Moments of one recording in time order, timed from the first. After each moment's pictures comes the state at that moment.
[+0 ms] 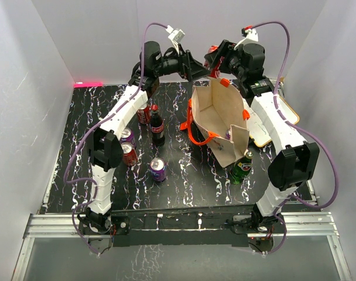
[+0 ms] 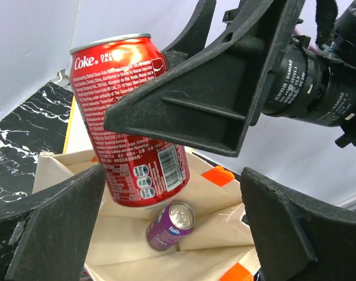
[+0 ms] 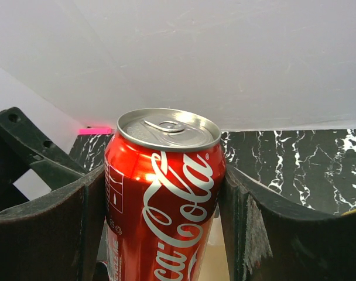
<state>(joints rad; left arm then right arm) -0.47 2.15 2.19 0.06 0.82 -0.50 0.22 1.71 1.74 -0.09 -0.14 0.45</state>
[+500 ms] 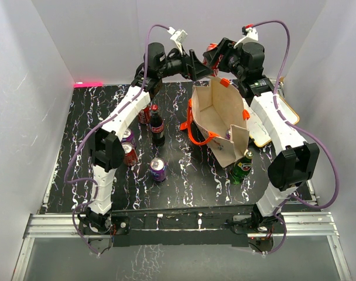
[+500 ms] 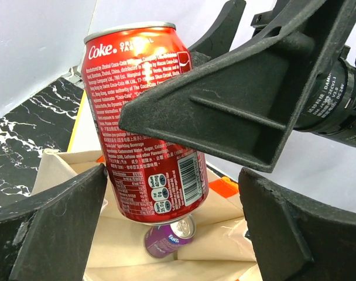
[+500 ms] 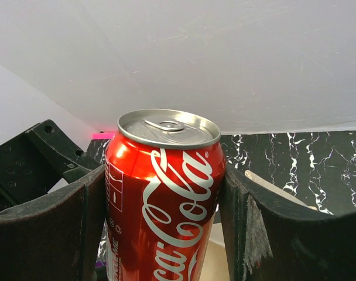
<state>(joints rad) -0.51 2.16 2.20 0.02 0.73 -0.52 0.24 1.71 1.76 -0.09 -0.14 0.50</state>
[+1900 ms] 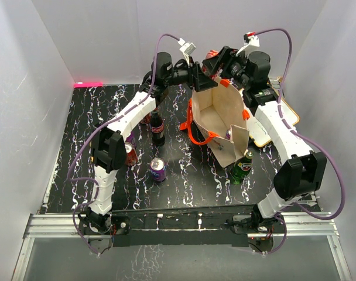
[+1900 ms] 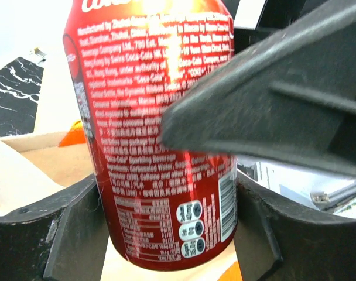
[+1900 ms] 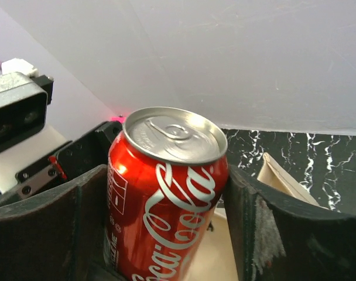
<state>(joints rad) -0.54 2.16 2.07 0.13 0.78 -0.51 0.22 1.60 1.57 0.03 -0.24 0.48</state>
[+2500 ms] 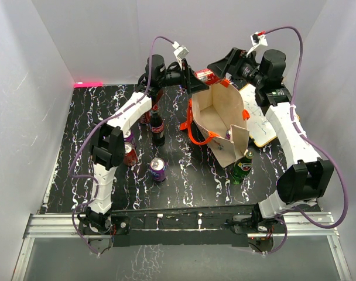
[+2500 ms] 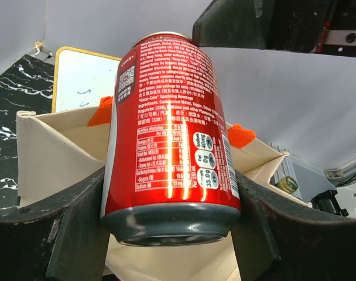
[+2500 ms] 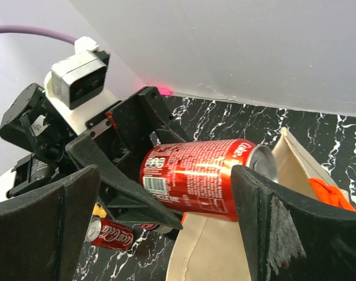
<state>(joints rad) -0.48 2.19 2.00 0.24 0.94 -0.45 0.12 1.54 1.57 -0.06 -0.54 0.50</state>
